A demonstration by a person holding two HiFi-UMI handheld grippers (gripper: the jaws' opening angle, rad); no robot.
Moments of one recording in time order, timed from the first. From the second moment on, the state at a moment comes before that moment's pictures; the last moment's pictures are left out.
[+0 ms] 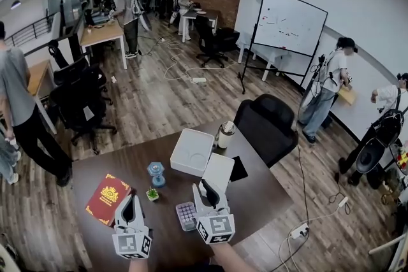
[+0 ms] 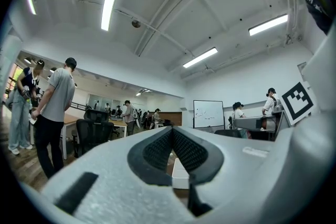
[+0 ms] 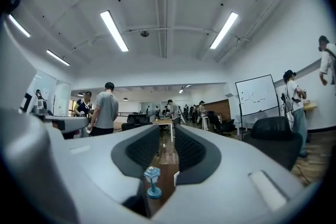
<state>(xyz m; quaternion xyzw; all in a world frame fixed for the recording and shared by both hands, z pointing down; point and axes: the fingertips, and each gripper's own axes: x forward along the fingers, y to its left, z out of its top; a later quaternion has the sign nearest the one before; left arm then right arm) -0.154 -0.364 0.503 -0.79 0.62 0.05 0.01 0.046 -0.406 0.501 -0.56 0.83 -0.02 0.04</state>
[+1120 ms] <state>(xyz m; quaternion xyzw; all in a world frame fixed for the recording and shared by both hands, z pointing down) -0.150 -0.367 0.505 -0.79 0.61 0.05 0.01 0.045 -0.407 0.506 -0.54 0.84 -0.02 0.02</state>
